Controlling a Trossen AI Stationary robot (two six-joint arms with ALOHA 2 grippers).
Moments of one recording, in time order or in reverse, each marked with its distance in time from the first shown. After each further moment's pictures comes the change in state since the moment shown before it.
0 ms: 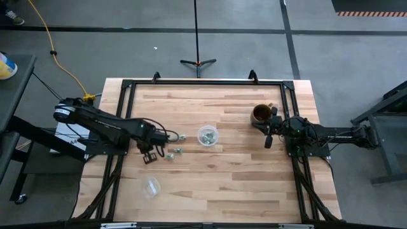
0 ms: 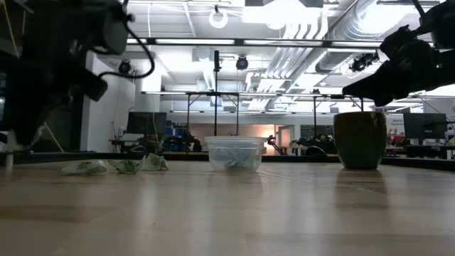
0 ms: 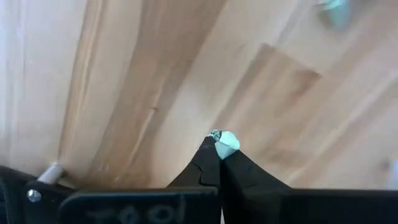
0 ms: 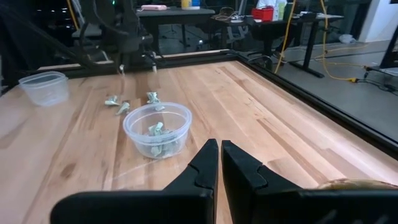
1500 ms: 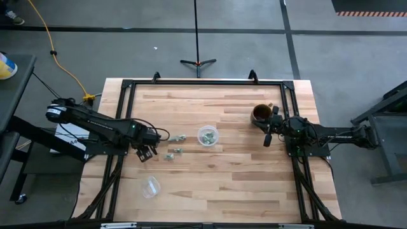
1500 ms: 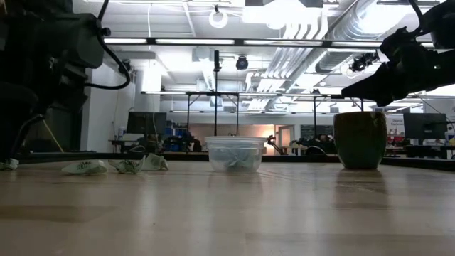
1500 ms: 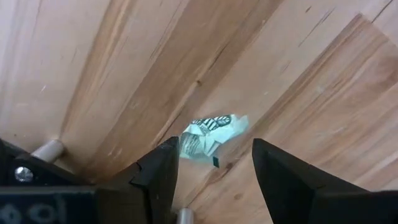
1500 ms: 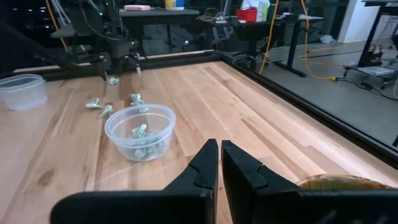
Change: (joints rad) left arm 0.001 -0.142 -0.192 0.066 -0.048 -0.138; right arm 0.000 0.001 0.000 0.000 0.065 0.000
